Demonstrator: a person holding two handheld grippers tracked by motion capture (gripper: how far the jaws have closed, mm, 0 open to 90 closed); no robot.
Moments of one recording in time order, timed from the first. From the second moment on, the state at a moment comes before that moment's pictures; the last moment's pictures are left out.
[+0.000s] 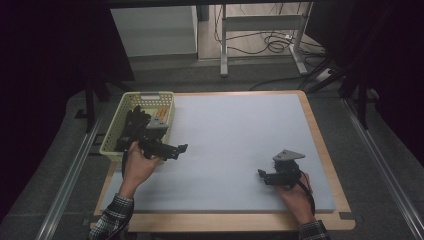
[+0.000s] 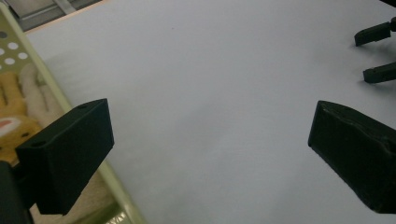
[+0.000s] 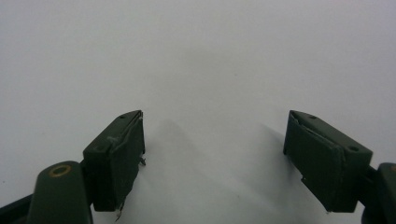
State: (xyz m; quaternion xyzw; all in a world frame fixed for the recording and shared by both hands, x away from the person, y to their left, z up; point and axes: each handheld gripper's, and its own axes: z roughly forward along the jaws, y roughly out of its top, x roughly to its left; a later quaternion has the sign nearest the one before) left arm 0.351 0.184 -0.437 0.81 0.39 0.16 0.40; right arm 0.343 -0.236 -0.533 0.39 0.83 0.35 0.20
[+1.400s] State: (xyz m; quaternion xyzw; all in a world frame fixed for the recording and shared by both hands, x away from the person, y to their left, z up) left arm 0.318 0.120 -0.482 0.84 0.32 0.15 0.41; right arm 0.343 -0.236 -0.533 0.39 0.83 0.35 0.20
